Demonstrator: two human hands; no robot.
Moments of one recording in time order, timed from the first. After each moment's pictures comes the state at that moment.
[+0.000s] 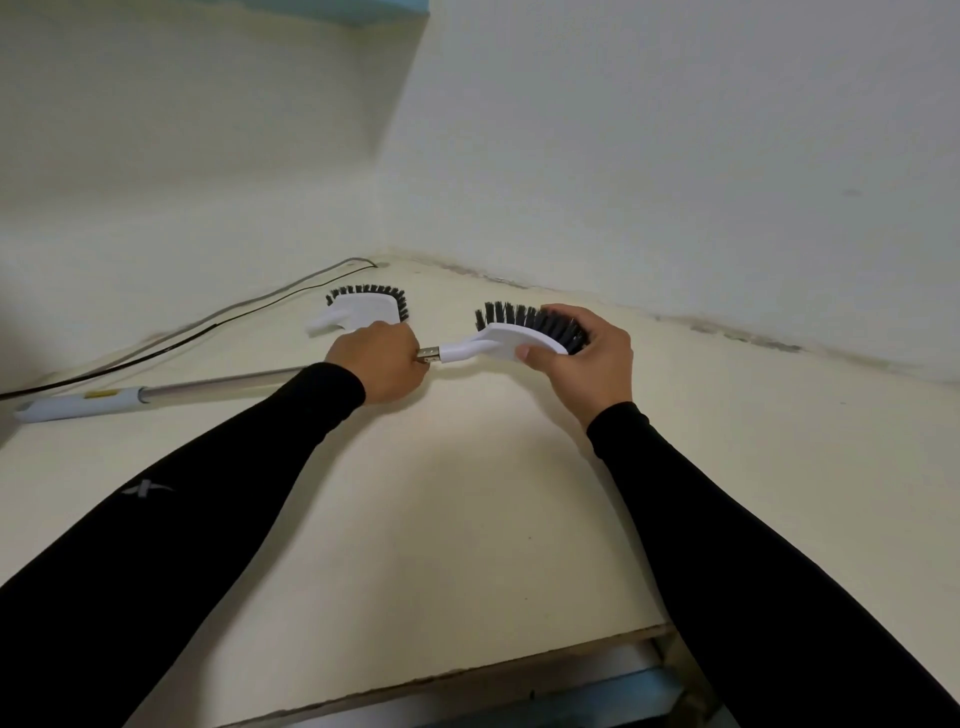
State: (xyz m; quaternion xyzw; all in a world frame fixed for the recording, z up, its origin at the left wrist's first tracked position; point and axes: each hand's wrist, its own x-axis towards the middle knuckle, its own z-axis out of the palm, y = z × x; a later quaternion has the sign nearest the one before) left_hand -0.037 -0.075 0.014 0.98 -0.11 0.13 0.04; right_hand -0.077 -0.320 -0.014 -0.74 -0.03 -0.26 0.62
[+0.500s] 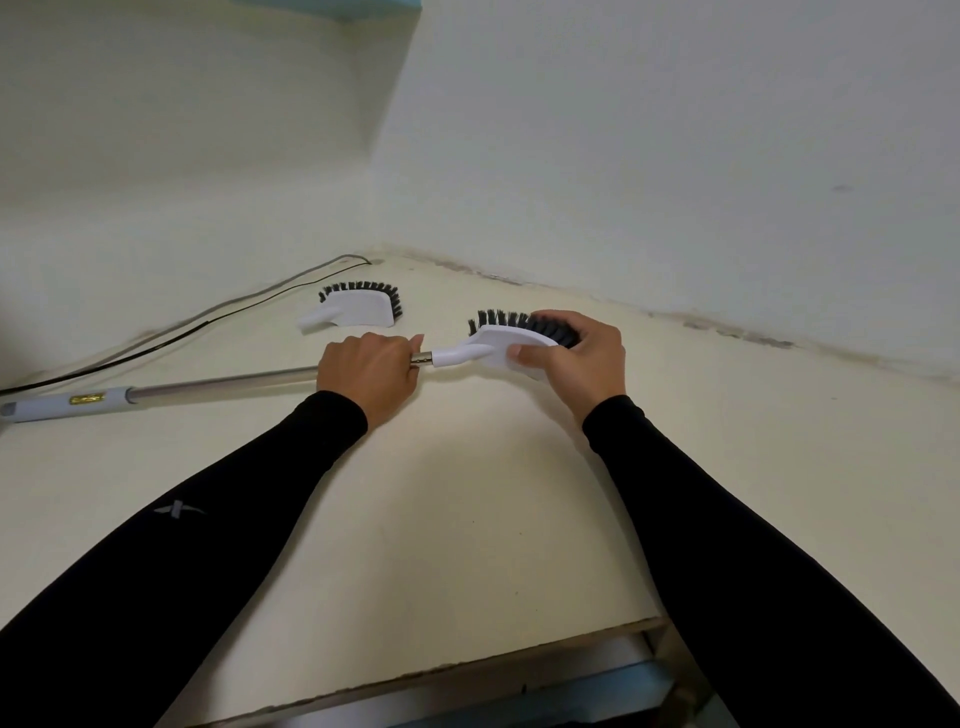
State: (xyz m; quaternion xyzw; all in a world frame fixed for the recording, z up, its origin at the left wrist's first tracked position) left_hand -0.047 -0.080 -0.019 0.94 -0.10 0.33 -0.04; right_hand -0.075 -0.323 -0.013 -0.74 -0.01 -0.21 0.63
